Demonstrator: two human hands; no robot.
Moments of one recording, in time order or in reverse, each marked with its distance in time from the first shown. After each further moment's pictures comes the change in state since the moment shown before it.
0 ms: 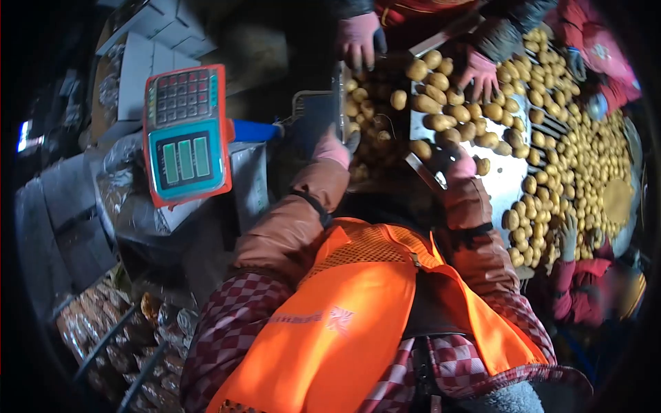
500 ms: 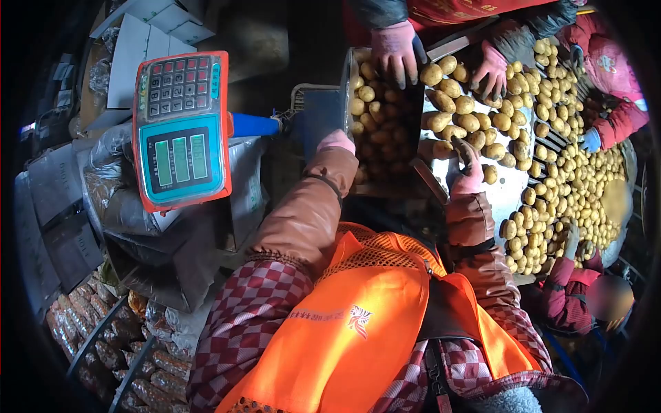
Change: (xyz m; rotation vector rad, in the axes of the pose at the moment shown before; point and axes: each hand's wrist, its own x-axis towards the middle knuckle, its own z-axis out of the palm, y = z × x) left_hand 0.030 0.013 -0.002 0.196 -0.344 -0.309; right_hand -0.067 -0.029 0.059 -1.135 0.165 -1.114
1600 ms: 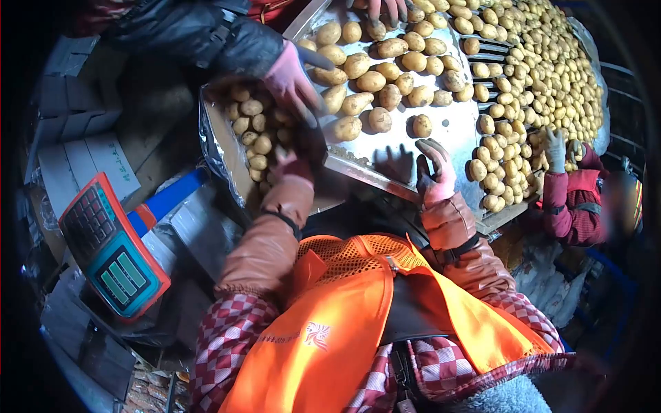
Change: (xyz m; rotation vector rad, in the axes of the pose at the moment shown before) left_hand 0.032 0.036 0.102 0.491 -0.010 0.469; right_hand -0.076 0.050 -0.082 -0.025 0.073 0.202
